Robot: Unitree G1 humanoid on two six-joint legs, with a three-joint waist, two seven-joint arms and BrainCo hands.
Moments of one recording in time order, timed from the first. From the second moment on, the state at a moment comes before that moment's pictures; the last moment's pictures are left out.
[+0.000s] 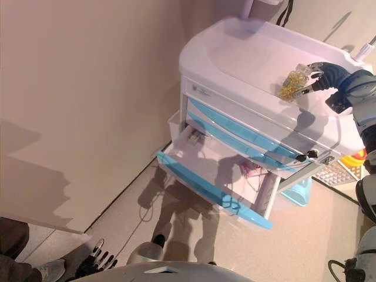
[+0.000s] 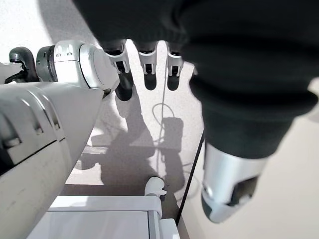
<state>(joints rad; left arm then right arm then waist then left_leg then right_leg) 0.21 0.33 0.17 1.02 -1.10 0.17 -0.24 -1.08 -1.07 0.56 0.81 0.14 0.14 0.36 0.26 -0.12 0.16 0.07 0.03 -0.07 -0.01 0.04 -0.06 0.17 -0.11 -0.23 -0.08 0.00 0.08</state>
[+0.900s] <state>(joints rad) 0.21 0.33 0.10 0.95 -0.96 0.14 -0.32 -1.29 -1.30 0.56 0.43 0.27 0.20 0.12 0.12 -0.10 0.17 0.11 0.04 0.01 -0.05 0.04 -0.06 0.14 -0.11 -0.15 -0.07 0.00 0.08</state>
